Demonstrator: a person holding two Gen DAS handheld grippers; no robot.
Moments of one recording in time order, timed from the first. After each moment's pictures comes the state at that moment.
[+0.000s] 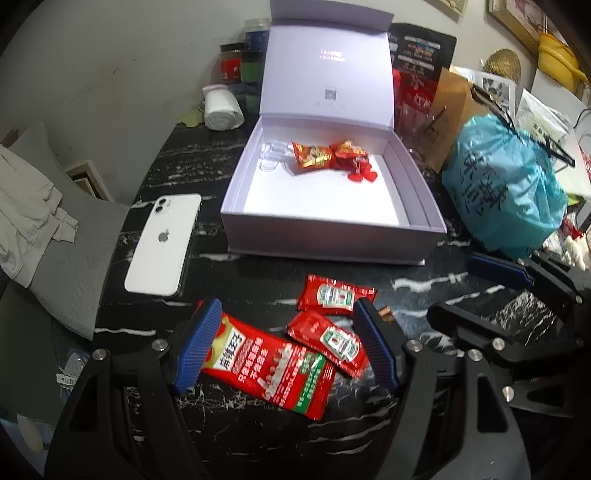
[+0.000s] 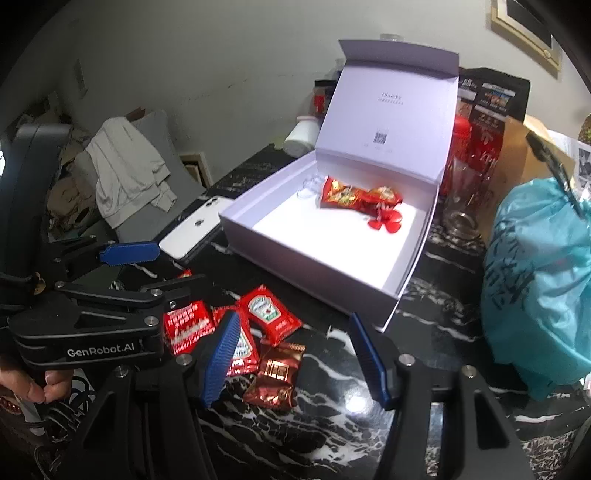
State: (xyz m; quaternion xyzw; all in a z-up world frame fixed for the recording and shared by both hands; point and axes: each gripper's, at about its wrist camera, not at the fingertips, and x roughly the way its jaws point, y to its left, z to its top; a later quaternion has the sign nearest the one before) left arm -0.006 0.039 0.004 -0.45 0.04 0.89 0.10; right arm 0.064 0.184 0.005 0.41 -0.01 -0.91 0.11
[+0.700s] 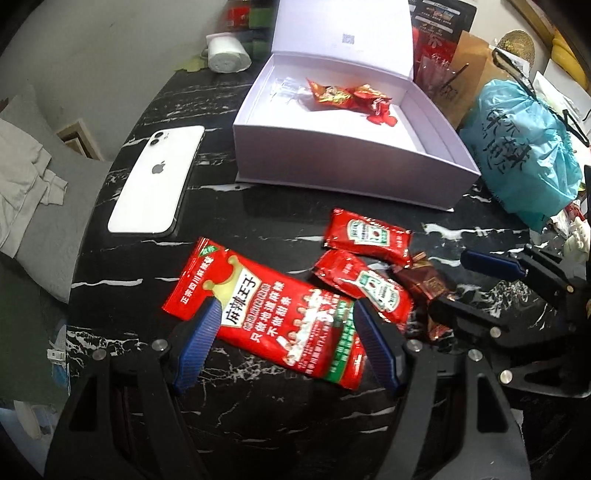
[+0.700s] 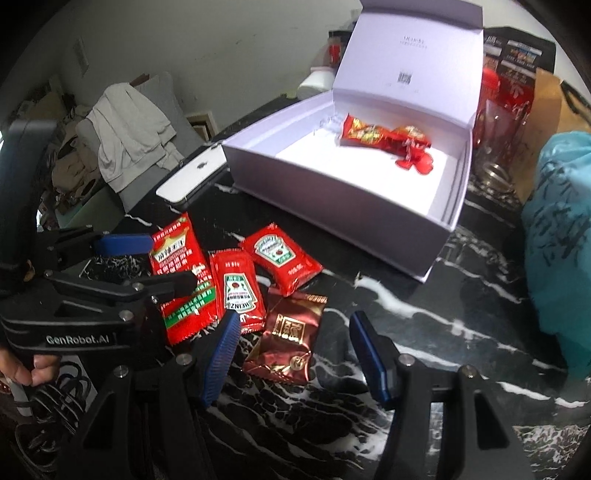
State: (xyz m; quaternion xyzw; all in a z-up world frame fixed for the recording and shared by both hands) left arm -0.011 0.015 -0.044 -0.51 0.03 0.85 0.11; right arm 0.055 0.171 -0.052 0.47 -0.01 -0.87 0.14
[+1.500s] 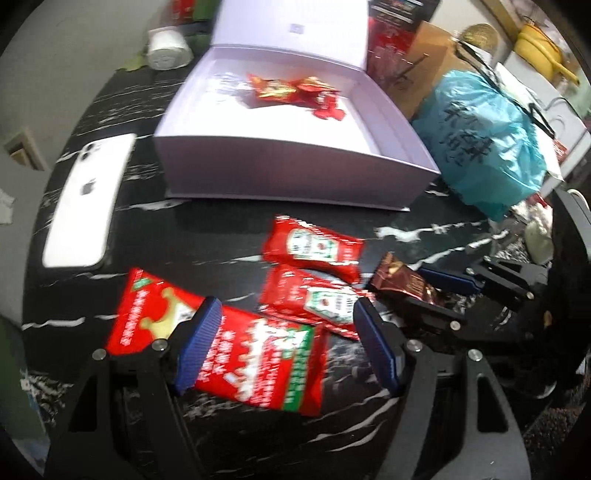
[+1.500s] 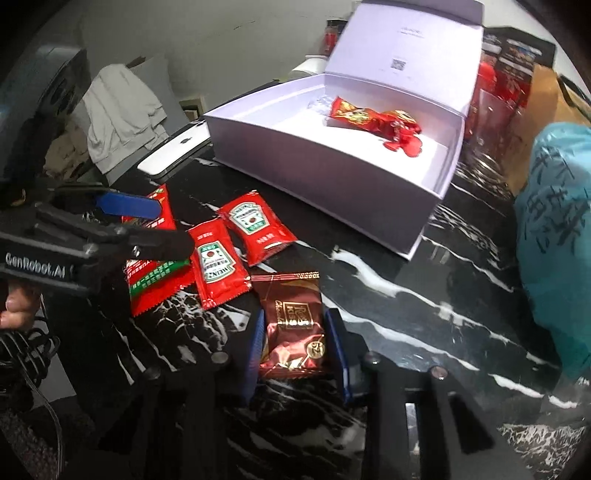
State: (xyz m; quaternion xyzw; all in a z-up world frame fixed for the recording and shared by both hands) left arm -0.030 0.039 -0.047 -0.52 0.01 0.82 0.23; right arm 0.060 0.185 -0.070 0.48 0.02 -0.87 0.12
